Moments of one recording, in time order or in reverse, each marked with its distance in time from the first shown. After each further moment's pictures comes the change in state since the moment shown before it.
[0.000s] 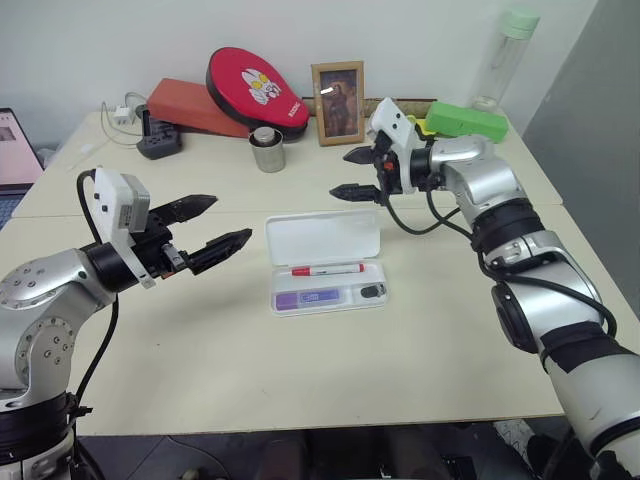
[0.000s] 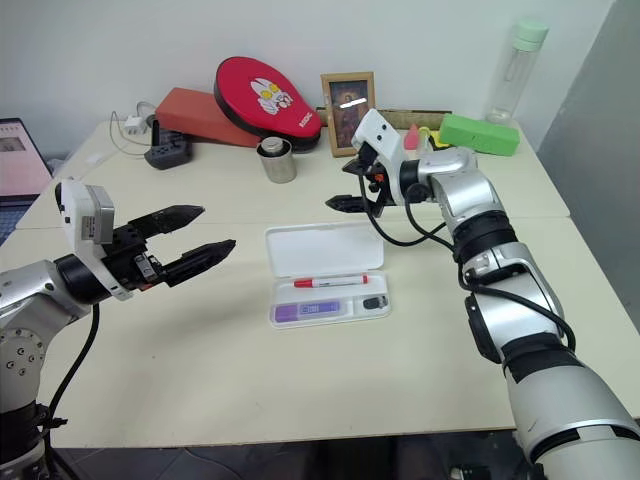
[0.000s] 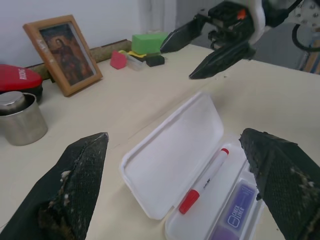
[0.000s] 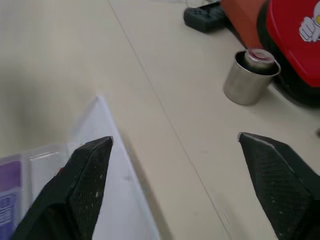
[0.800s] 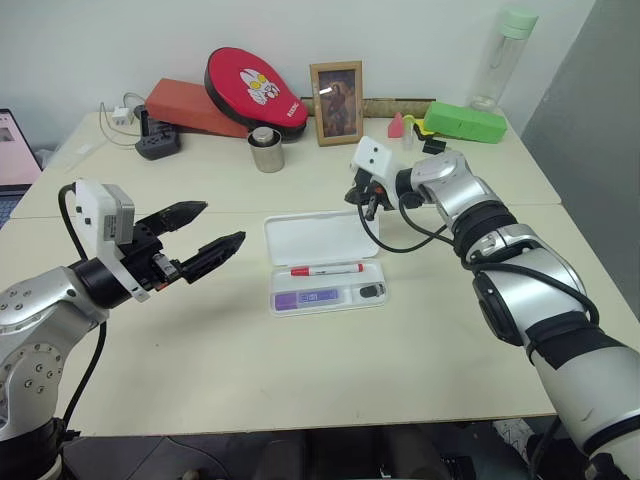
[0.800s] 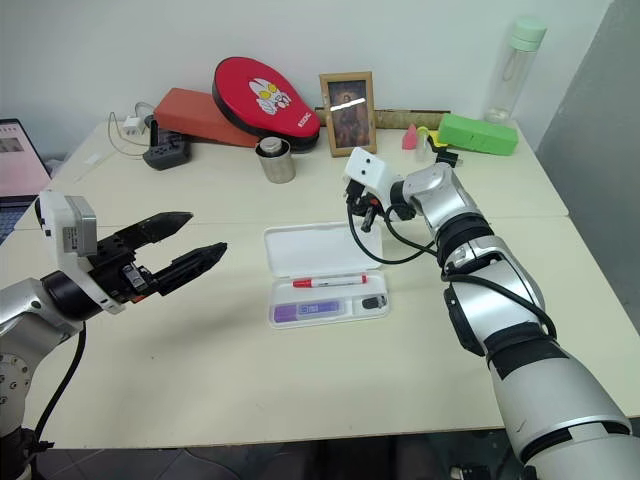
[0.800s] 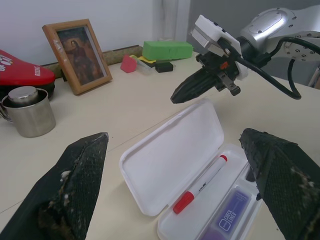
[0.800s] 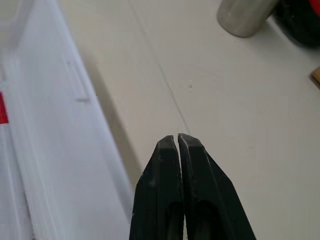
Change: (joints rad) left arm 0.088 0.000 0.046 -0.077 -0.103 0.006 0.105; right arm -0.033 0.055 0.027 0.206 -0.231 -0.148 -0.018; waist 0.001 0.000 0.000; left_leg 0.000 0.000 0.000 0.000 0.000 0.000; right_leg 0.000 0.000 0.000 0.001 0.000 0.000
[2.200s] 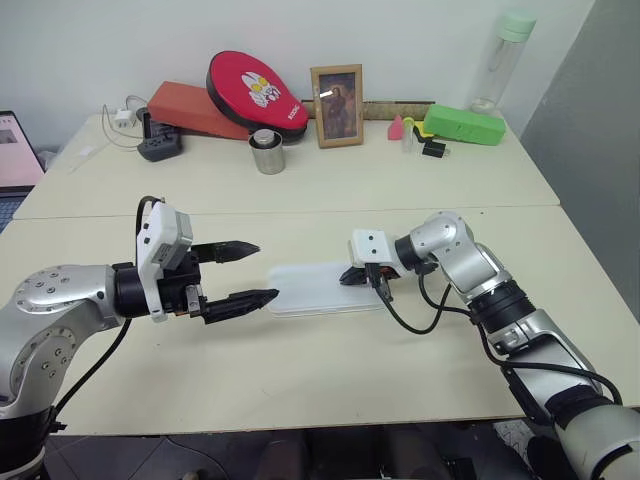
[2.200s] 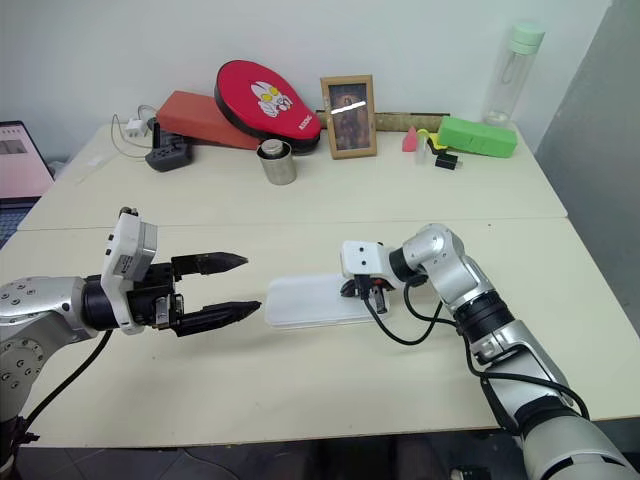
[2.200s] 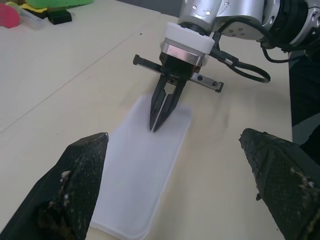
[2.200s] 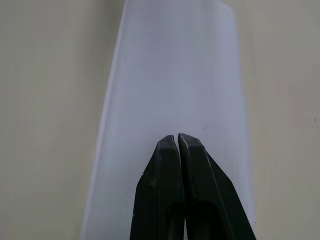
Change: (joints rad) left arm -0.037 0.164 -0.199 0.037 0.014 0.020 -0.280; right arm 0.555 -0.136 0.135 -0.907 0.056 0.190 0.319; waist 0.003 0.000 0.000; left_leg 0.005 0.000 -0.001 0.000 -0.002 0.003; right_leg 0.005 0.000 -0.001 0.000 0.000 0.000
